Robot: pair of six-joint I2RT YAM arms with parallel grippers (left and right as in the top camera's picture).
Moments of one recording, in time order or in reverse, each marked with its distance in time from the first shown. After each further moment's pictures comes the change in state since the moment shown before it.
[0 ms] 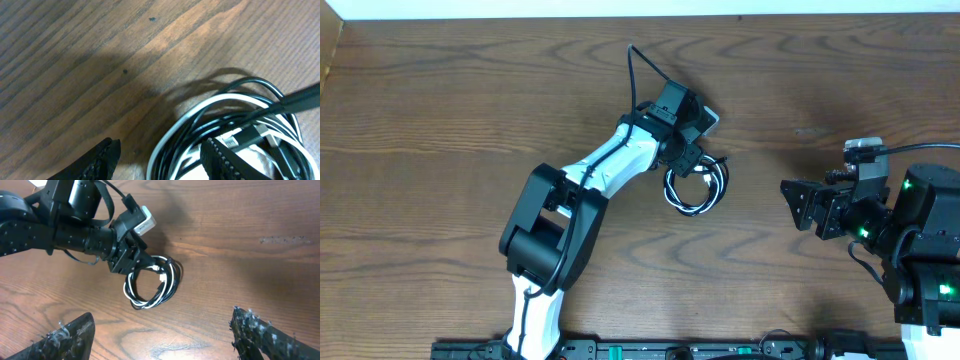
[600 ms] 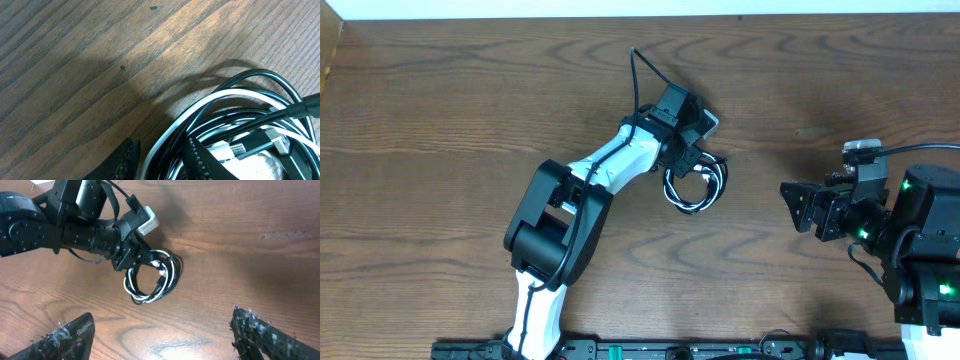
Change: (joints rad) left arm 0.000 0.027 -0.002 0.012 -0.003 0.003; right arm 0.000 0.000 0.000 -0.021 0.000 0.000
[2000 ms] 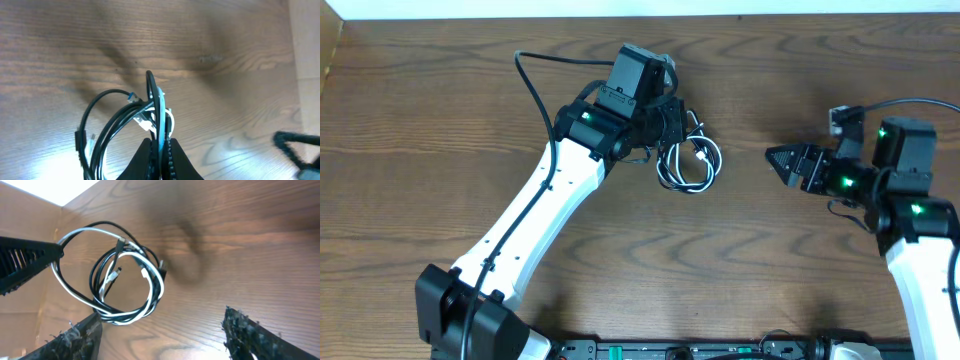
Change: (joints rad) left arm 0.040 -0.479 0.056 -0.256 0.061 -0.821; right arm 0.000 0.326 0.000 0.246 -0.164 0.255
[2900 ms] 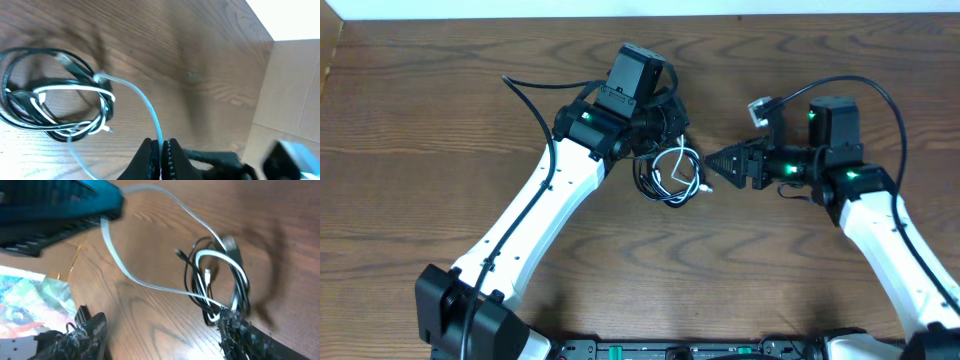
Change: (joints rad) left arm 0.000 0.000 0.000 0.012 0.004 -0.416; right arm 0.221 0.250 0.000 0.258 -0.232 -0.126
